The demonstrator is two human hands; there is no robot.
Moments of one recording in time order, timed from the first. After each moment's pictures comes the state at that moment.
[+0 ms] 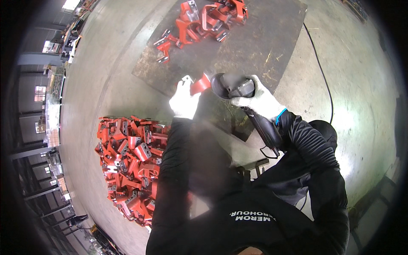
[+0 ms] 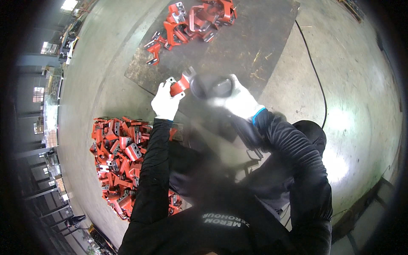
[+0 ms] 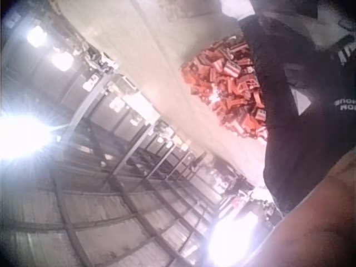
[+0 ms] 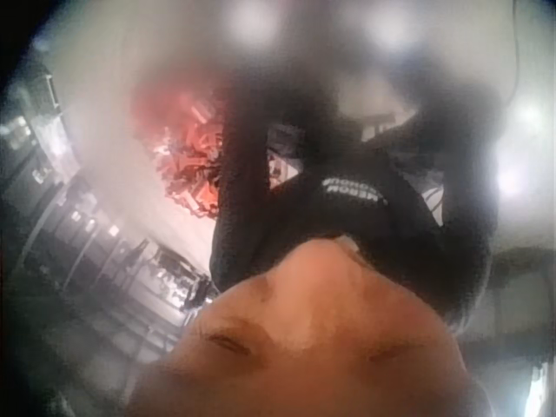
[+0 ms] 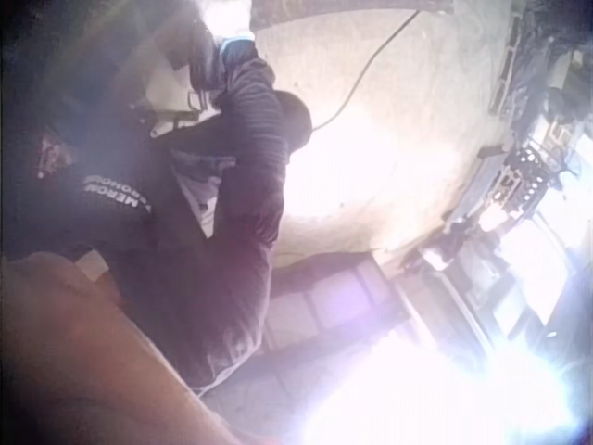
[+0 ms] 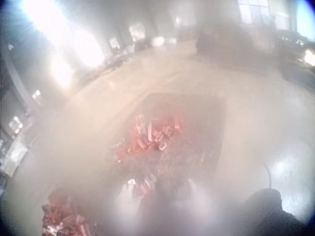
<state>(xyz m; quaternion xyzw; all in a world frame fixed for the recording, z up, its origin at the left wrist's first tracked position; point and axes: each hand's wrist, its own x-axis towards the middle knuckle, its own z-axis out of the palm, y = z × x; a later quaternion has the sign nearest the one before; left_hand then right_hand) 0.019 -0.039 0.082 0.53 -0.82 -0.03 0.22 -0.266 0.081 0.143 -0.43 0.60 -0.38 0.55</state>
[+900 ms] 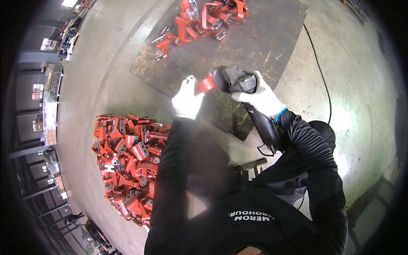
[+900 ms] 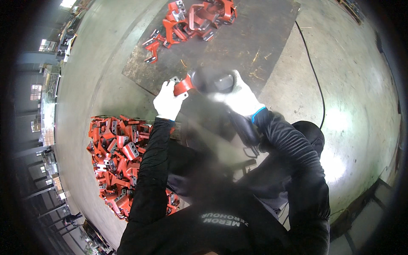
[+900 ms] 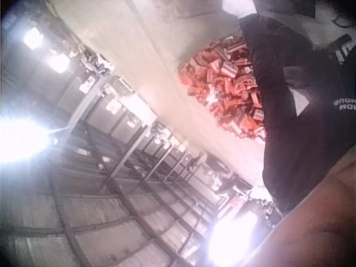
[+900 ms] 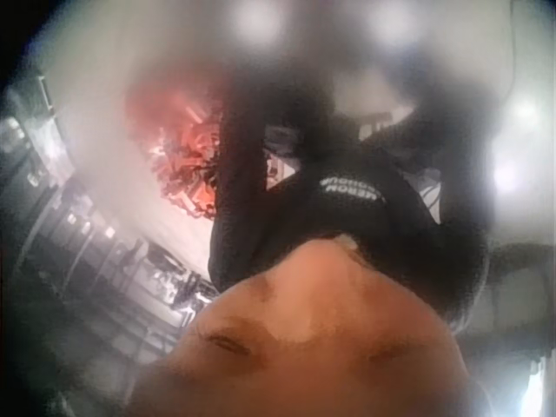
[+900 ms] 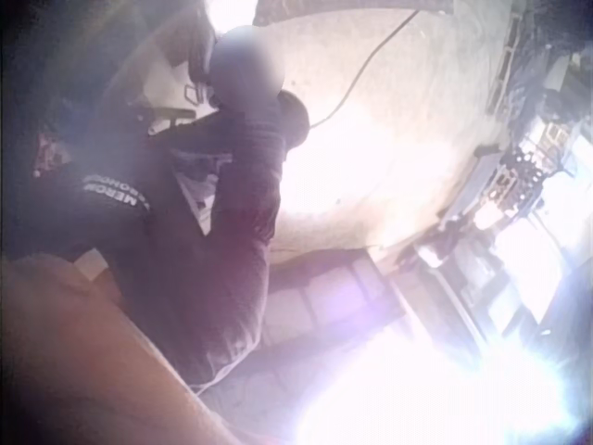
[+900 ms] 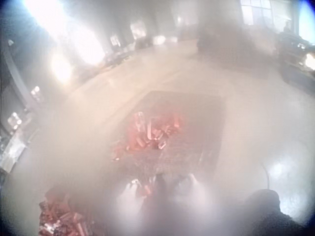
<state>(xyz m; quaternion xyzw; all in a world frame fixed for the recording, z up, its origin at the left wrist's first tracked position) 0.004 -0.029 0.090 0.53 -0.82 -0.06 0.19 -0.267 0.073 0.138 -0.41 0.61 -0.41 0.54</state>
